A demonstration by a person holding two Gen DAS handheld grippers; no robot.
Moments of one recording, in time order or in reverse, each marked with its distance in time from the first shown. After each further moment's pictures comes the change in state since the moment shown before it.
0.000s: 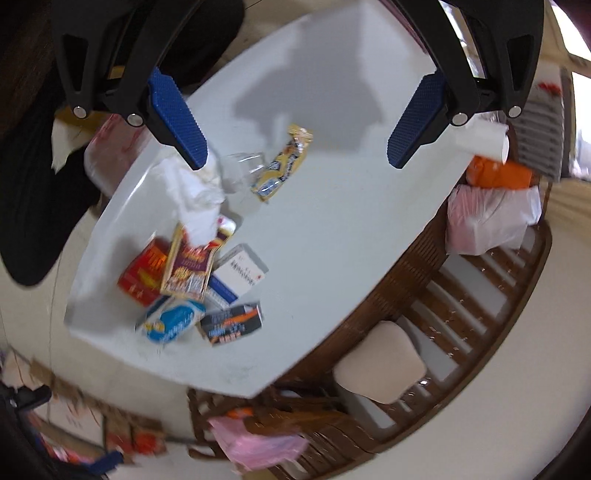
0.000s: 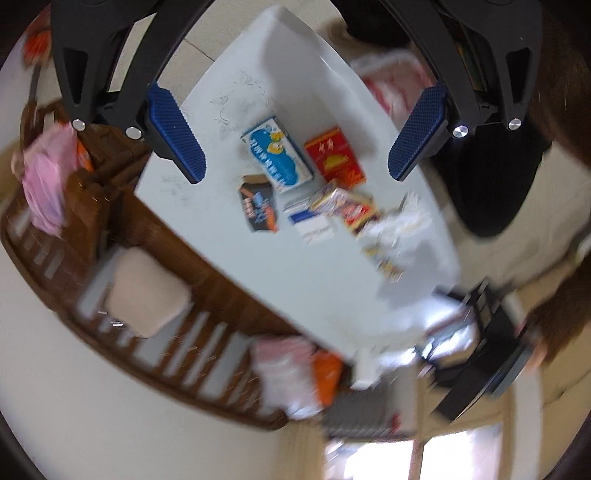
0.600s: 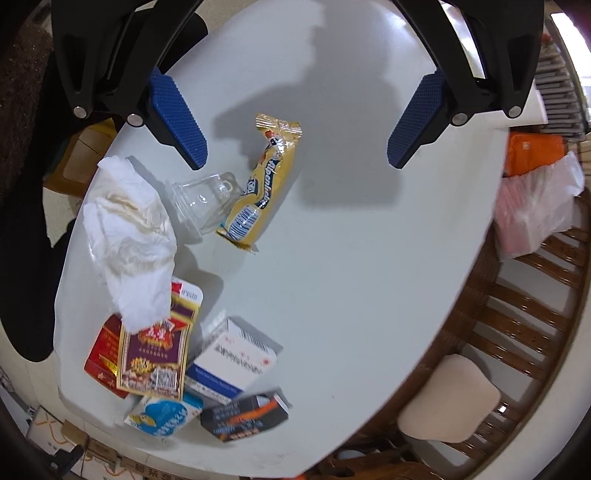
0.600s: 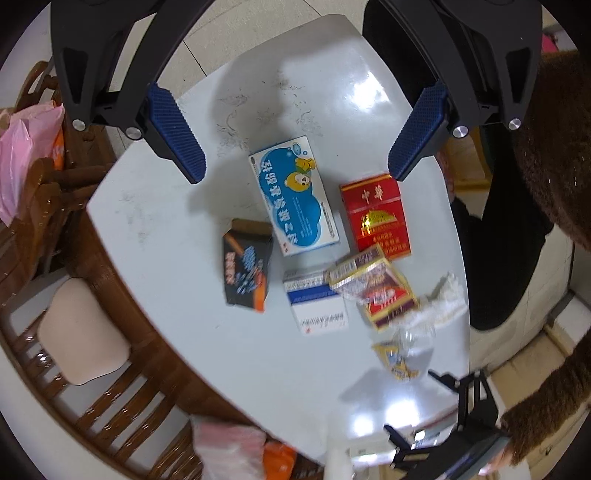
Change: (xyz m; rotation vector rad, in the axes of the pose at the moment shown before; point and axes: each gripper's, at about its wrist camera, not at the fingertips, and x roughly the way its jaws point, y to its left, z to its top) left arm 0.120 0.025 -0.005 0.165 0.201 -0.187; right arm 0.121 -0.047 -0.005 -0.102 0.318 0.178
